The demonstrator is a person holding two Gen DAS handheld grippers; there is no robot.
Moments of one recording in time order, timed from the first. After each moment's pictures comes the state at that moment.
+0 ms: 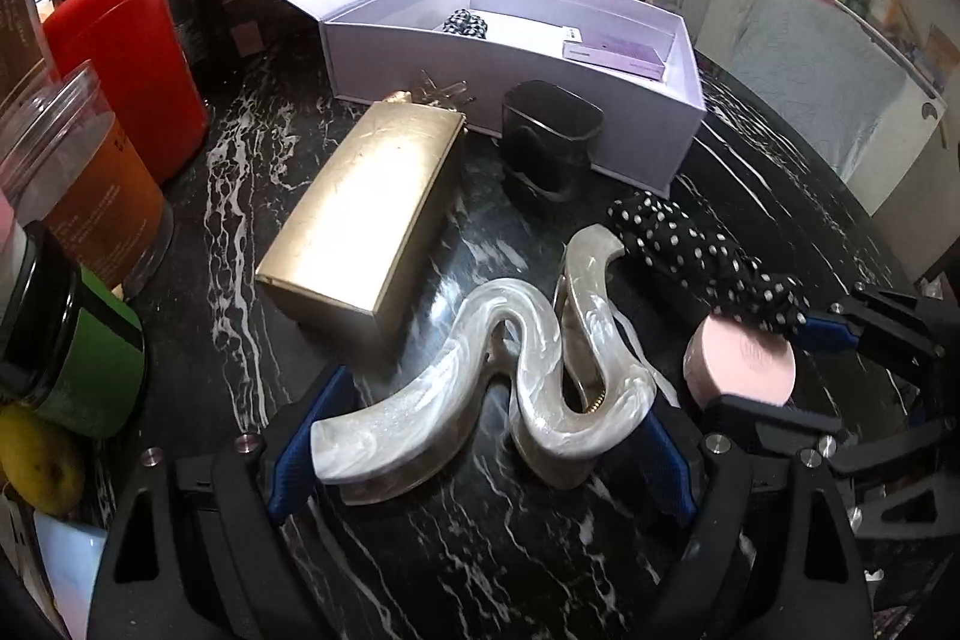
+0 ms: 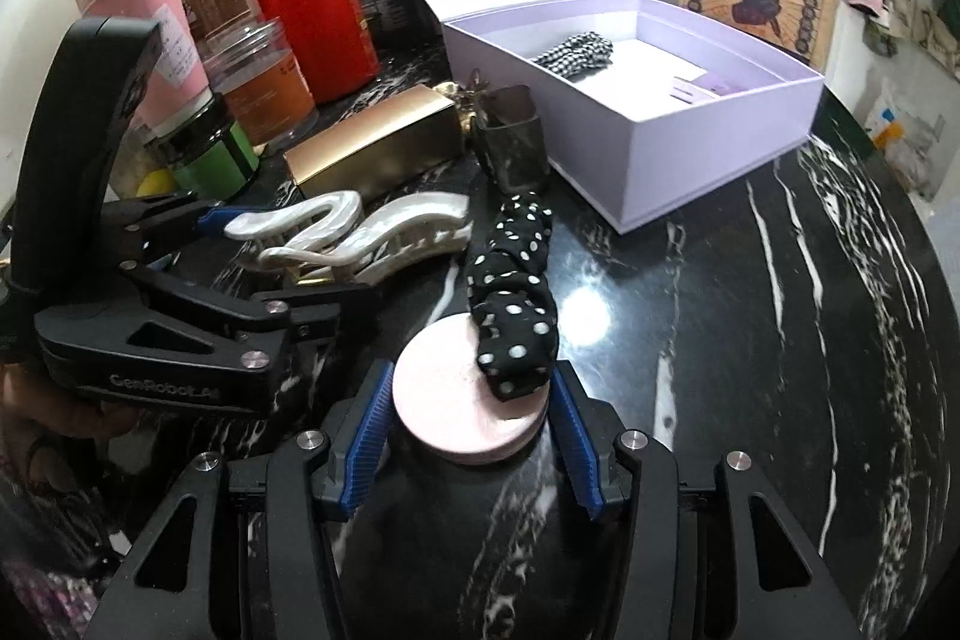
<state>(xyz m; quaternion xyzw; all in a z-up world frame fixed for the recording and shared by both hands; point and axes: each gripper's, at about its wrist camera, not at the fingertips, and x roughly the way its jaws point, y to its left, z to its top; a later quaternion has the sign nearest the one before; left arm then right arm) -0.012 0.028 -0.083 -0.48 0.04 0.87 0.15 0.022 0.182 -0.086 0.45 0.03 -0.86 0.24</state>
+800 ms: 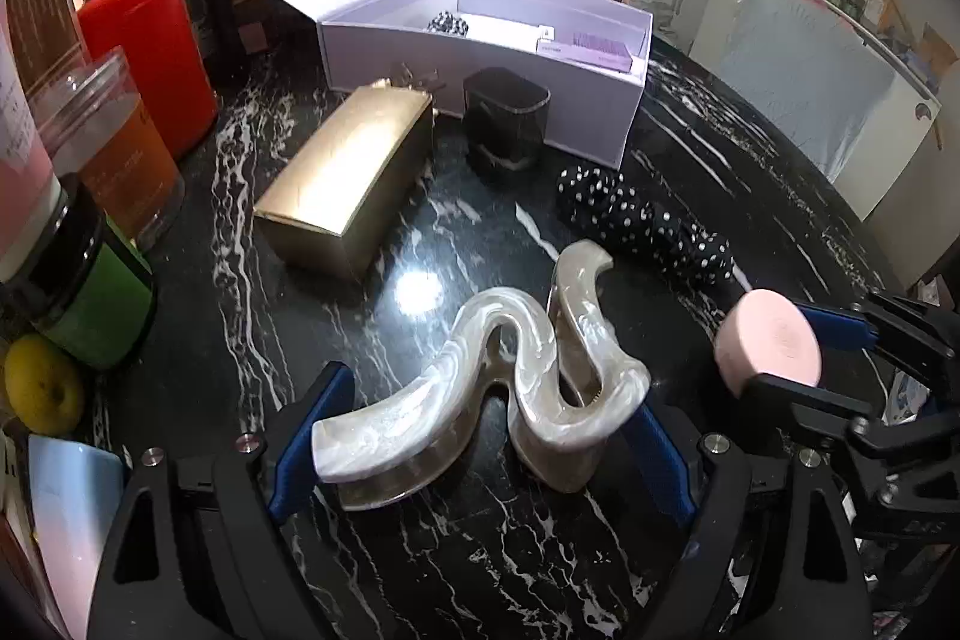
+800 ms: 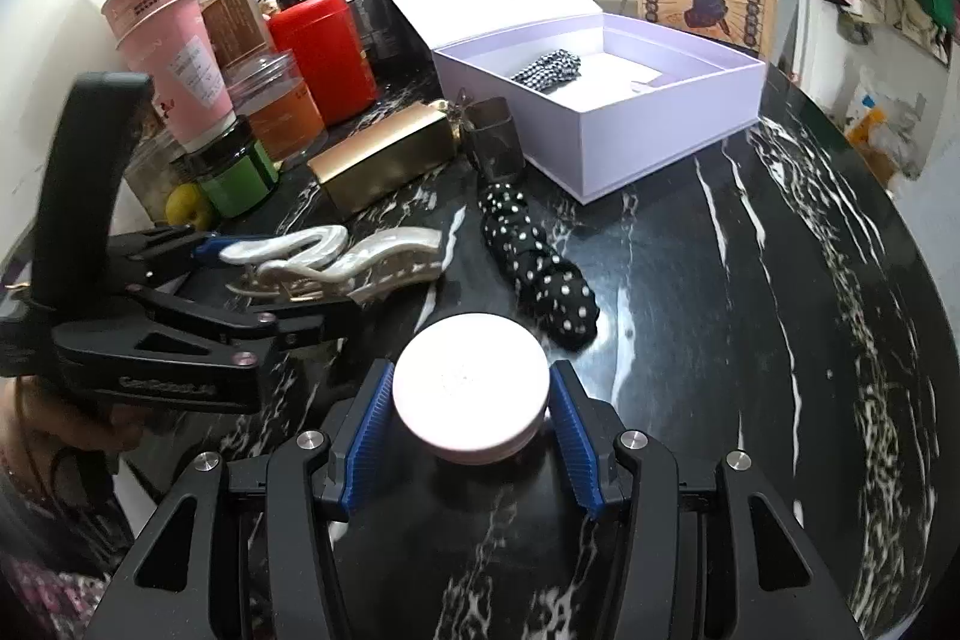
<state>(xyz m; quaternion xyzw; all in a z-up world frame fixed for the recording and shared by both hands) 0.025 0.034 -0.079 -0.47 0.04 0.87 0.15 0.066 0.208 -0.072 0.42 0.00 -0.88 0.23</state>
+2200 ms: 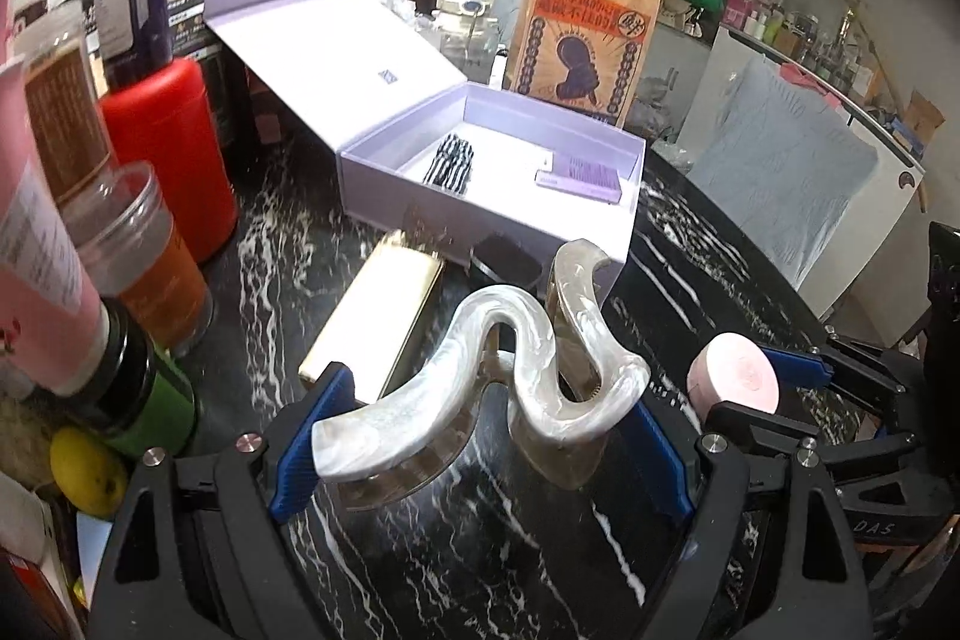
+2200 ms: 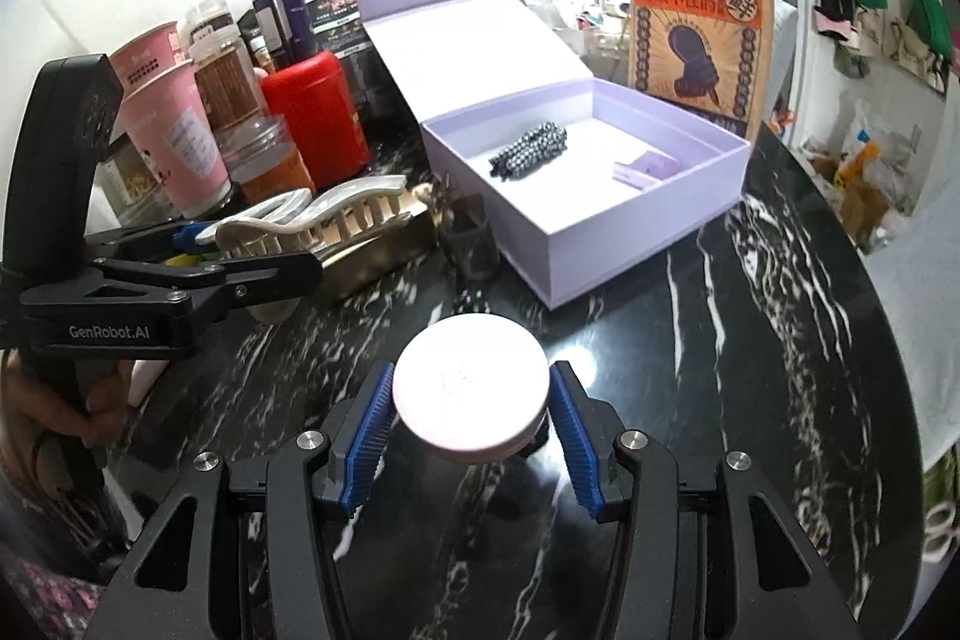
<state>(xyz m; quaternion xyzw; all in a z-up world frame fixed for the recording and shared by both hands) 0.002 0.028 -0.011 -0.40 -0.01 0.90 0.16 0.034 0.215 -0.026 0.39 0.00 -0.89 0.23</state>
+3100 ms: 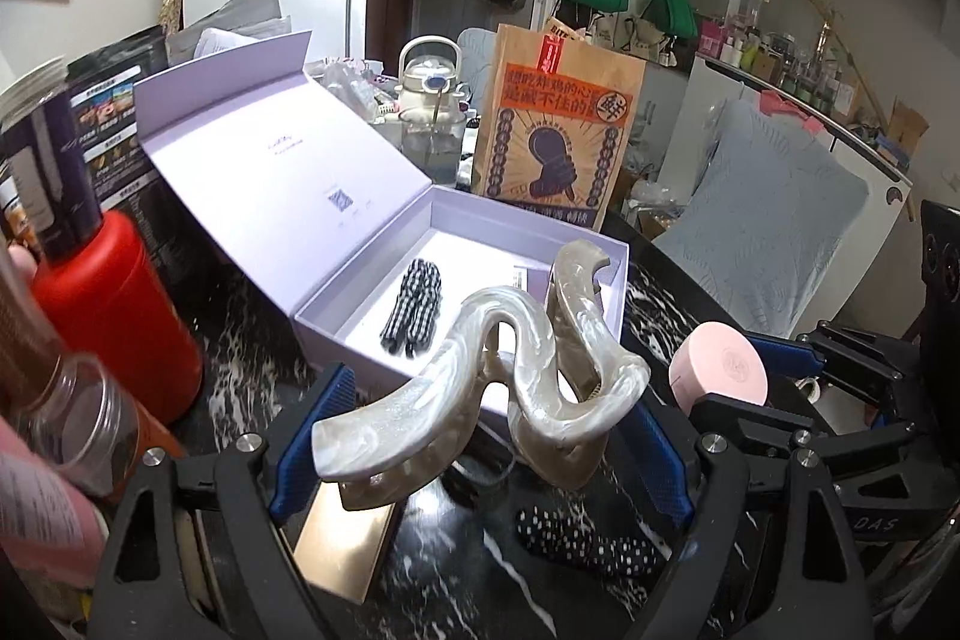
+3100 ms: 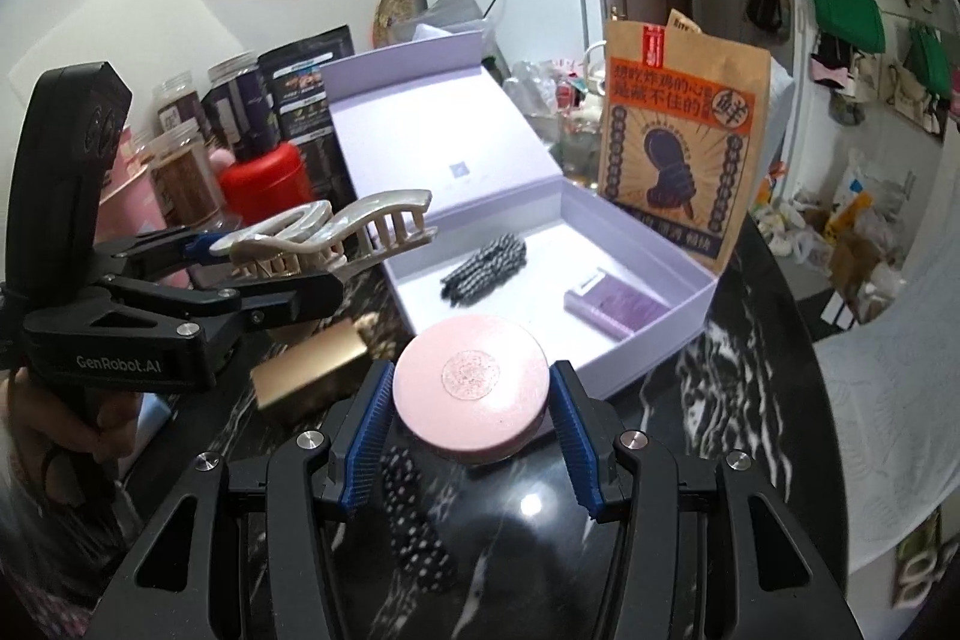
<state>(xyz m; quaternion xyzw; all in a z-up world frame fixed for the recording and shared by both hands) -0.069 0.060 0.039 -0.35 0.01 0.92 0.18 -0.039 0.235 0.028 0.34 0.01 -0.92 0.22</state>
